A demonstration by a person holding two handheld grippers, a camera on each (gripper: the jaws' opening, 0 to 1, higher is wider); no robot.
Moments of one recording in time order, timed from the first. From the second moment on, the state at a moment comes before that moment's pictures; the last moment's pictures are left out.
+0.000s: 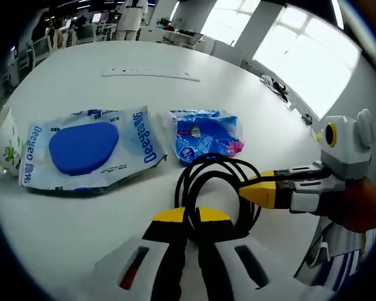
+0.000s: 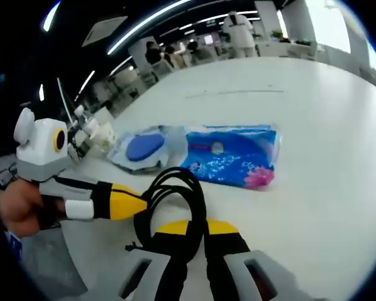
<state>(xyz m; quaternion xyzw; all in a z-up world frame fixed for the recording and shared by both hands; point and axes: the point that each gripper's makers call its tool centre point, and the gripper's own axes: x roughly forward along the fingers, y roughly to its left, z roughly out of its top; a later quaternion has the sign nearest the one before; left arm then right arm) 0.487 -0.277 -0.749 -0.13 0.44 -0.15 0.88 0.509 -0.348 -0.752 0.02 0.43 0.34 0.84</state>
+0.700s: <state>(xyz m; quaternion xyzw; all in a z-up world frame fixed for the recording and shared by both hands) 0.476 -0.254 -0.754 -0.10 0.45 -0.15 0.88 0.506 -0.340 -0.761 -0.02 0.45 0.36 0.82</state>
